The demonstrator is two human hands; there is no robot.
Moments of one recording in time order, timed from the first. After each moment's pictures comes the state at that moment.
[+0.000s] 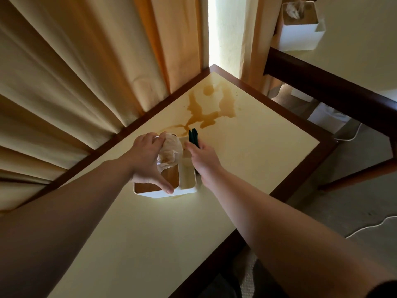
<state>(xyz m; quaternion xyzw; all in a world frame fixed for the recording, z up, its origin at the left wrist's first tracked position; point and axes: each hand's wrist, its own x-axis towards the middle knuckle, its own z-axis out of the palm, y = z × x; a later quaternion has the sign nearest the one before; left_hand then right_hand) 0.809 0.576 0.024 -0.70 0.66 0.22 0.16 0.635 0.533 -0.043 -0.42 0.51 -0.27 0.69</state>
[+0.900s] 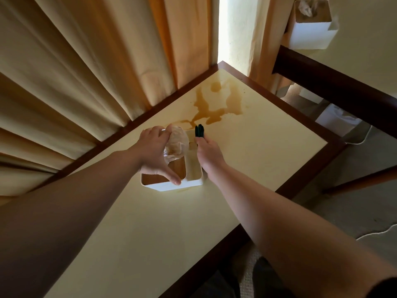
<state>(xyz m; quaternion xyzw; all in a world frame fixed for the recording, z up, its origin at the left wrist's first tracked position) 0.804 0.576 0.023 -0.72 0.65 0.21 0.15 0.637 0.528 -0.049 -0.48 0.53 -0.24 0.66</state>
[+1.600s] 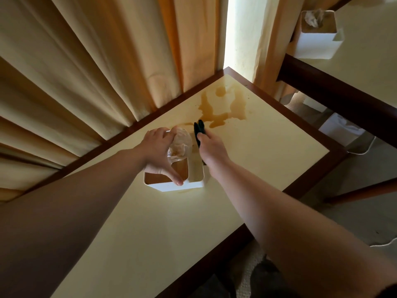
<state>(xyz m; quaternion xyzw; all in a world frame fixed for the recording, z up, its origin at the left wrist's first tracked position) 0.801 0.575 0.025 -0.72 0.64 0.22 0.16 0.636 0.519 -0.025 -0.48 0.52 -0.26 0.66</state>
